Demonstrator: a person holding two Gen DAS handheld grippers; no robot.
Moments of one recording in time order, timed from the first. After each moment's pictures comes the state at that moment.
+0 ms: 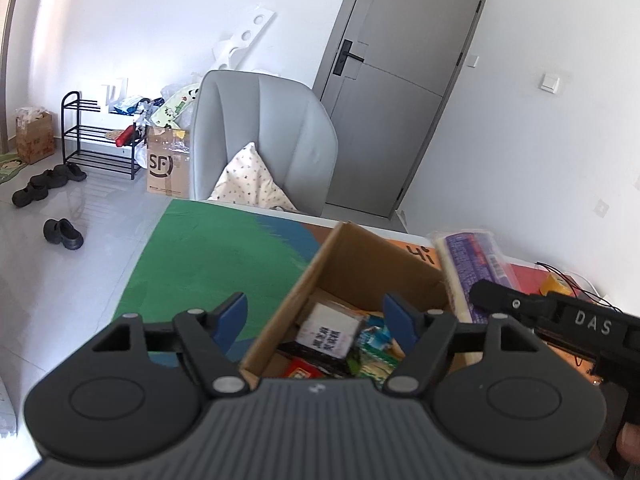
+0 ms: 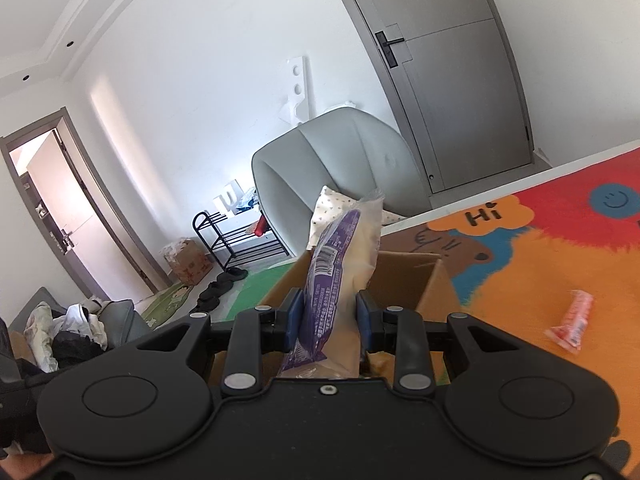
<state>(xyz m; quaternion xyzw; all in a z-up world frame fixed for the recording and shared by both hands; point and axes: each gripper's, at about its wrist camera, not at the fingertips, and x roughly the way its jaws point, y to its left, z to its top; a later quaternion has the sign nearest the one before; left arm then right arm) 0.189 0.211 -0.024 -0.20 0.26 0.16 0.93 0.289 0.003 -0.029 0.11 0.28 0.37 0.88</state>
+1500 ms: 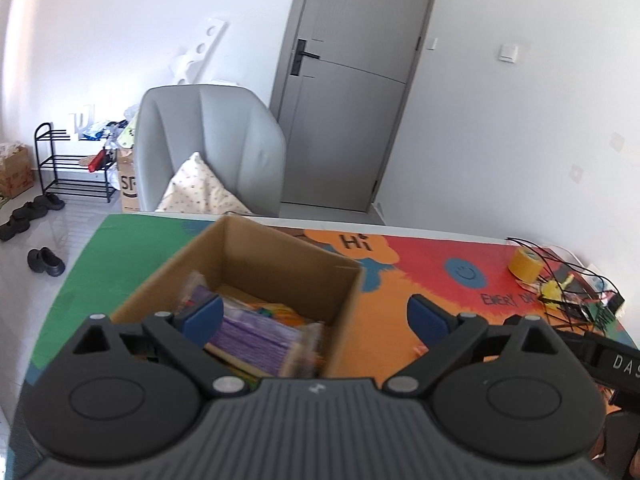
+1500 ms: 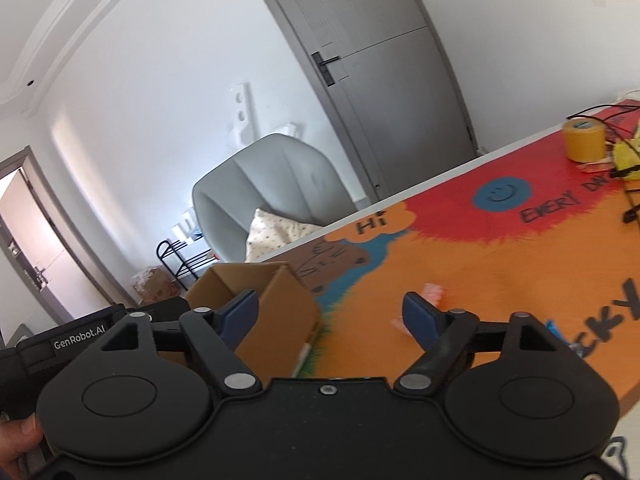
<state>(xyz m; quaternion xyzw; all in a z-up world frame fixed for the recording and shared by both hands) 0.228 0.096 -0.013 -0.15 0.26 0.13 0.95 0.289 -0.135 -0.038 0.15 0.28 0.30 0.90</state>
